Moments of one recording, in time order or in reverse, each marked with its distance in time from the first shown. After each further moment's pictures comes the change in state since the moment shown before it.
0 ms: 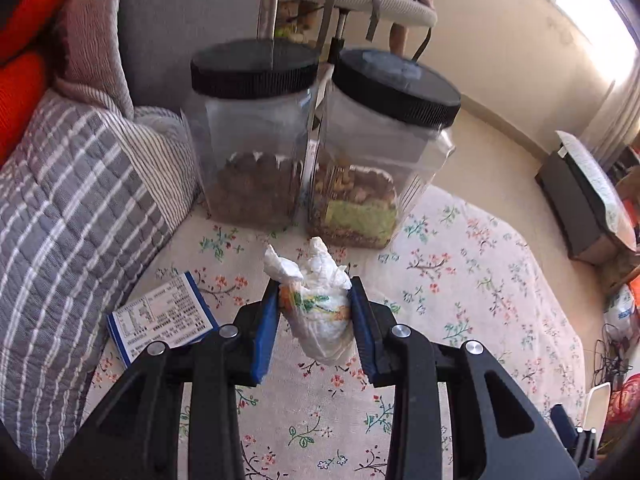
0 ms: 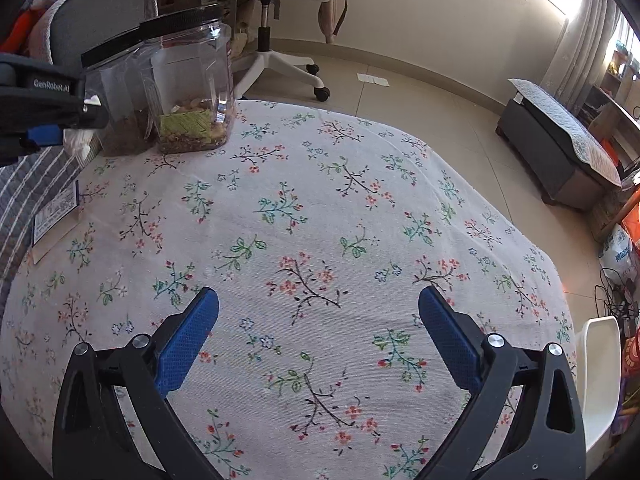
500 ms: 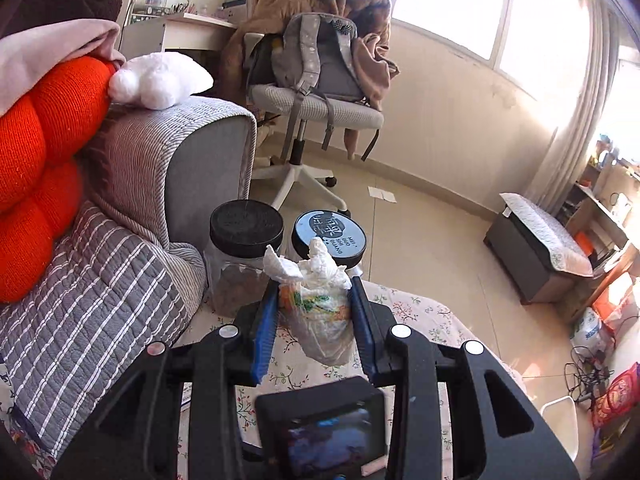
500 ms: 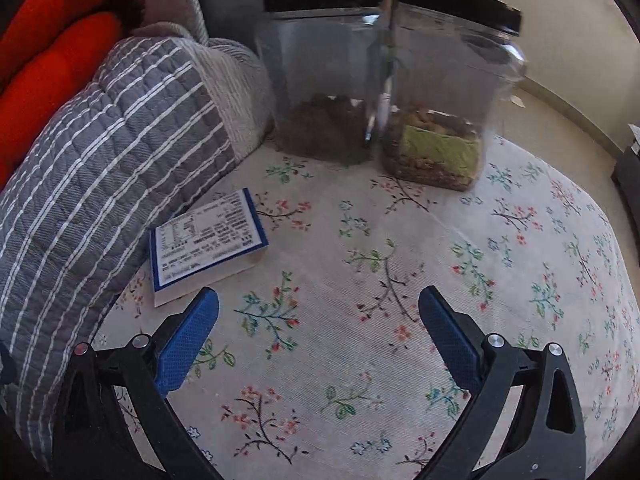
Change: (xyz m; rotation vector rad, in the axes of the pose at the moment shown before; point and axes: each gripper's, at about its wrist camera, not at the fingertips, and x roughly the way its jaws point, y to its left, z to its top) left arm -0.132 0.007 0.022 0.031 -0.285 -0.152; right arm 0.033 0.172 0.047 -0.235 0.050 0.367
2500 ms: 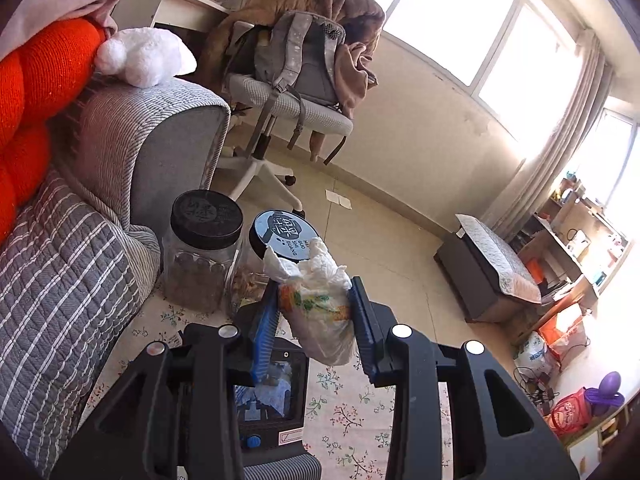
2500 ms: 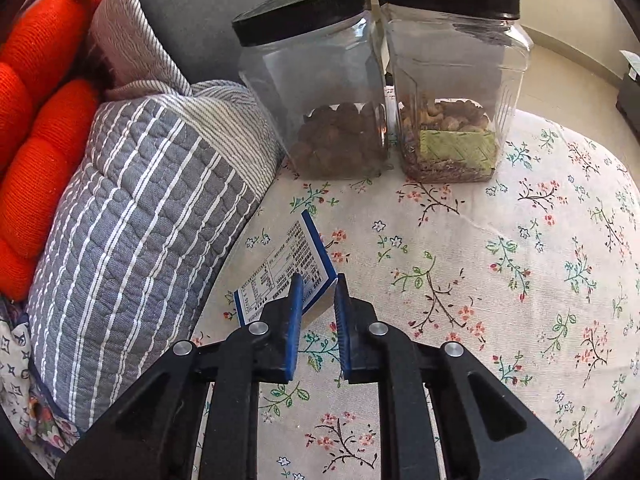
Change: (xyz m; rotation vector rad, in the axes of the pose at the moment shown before) left arm -0.011 0.005 0.005 -0.131 -0.001 -0.173; right arm -0.040 0.010 0.024 0.282 0.027 0.096
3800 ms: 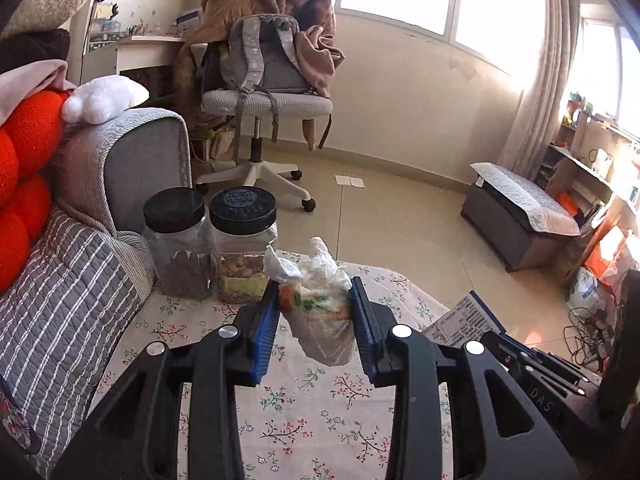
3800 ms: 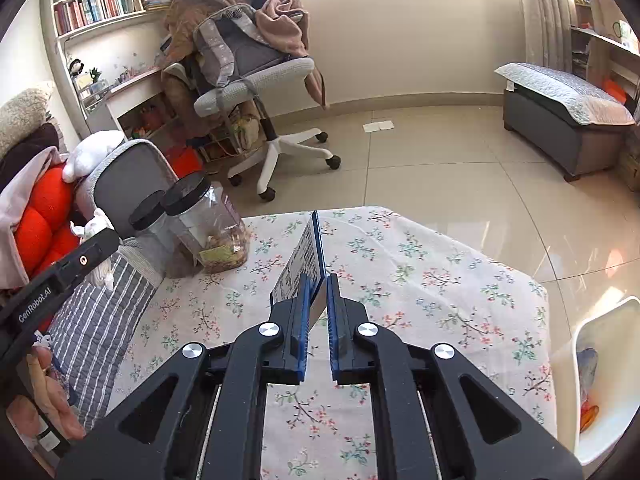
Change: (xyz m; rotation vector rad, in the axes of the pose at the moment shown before) left arm 0.014 -0.107 -0.076 0.278 0.016 0.147; right arm -0.231 -0.246 -0.061 0.165 -0.393 -0.165
